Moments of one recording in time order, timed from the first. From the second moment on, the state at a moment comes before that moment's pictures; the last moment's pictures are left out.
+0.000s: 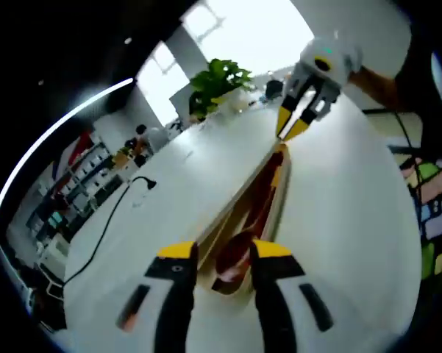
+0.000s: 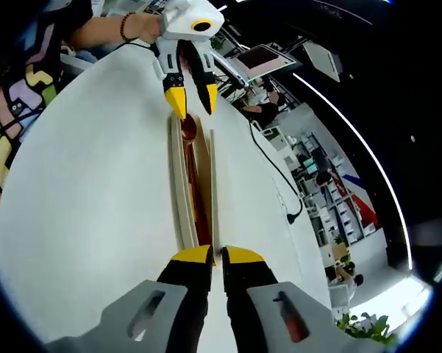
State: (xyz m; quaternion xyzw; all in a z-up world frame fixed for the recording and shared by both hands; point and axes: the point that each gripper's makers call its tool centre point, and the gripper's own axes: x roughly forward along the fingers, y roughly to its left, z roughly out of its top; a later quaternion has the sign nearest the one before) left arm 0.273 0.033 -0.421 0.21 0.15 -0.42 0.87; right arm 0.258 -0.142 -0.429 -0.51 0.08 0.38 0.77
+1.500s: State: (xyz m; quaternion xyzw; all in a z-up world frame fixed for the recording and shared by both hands) left arm 0.331 0.038 -0.442 -0.41 0.38 -0.40 0.73; right arm 0.256 -0.140 -0.434 -0.52 0.07 0.40 0.75
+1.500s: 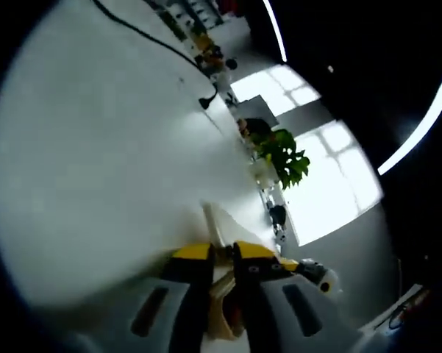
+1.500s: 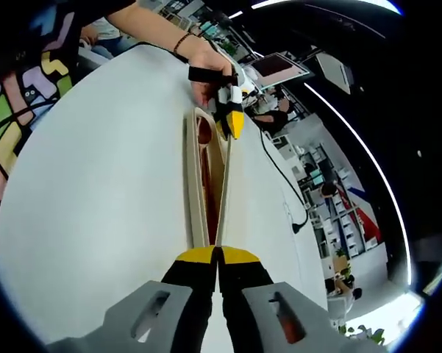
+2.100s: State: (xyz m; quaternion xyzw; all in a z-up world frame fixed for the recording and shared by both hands) left arm 0.309 0.047 -0.408 -0.41 0.28 -0.41 0.76; right arm 0.262 -0.155 -0.430 -0.40 0.11 0.39 0.82
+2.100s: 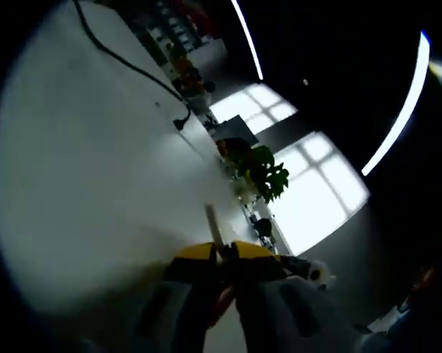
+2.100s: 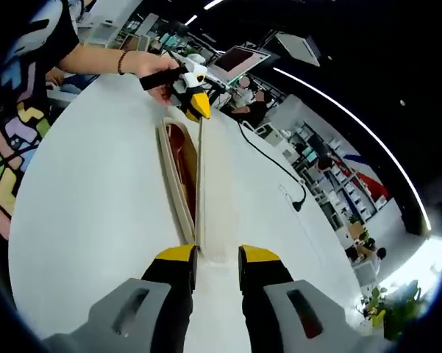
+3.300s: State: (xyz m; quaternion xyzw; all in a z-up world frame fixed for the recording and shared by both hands) left arm 0.299 0.063 -0.415 -0.39 0.23 -0.37 0.81; right arm 0.262 -0.151 -0.451 -0.13 0.19 0.39 0.89
